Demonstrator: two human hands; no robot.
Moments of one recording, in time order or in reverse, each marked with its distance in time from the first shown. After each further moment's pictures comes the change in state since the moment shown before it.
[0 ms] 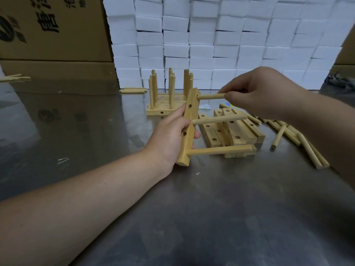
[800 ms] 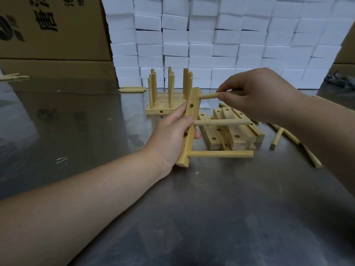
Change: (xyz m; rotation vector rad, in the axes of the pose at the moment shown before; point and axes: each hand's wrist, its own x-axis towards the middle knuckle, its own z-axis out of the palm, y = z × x) left_hand 0.000 -0.001 0.002 0.146 0.024 0.030; right_hand -0.003 -0.003 0.007 -0.171 0.079 -0.039
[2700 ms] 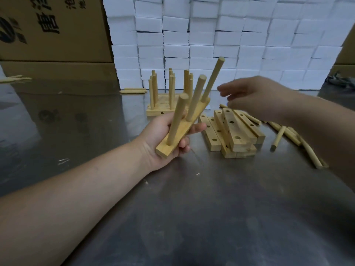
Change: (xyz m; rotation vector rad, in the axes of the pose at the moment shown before) left_hand 0.011 0.007 -0.018 -0.407 -0.232 -0.322; right_hand 0.006 0.015 0.003 0.237 -0.183 0.185
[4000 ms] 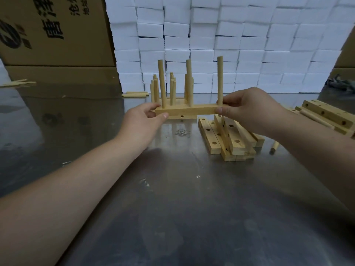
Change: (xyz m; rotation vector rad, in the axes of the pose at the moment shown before) left_hand 0.016 0.015 -0.042 0.832 0.674 0.436; right_hand 0.002 0.007 0.020 -0.021 0.146 -0.030
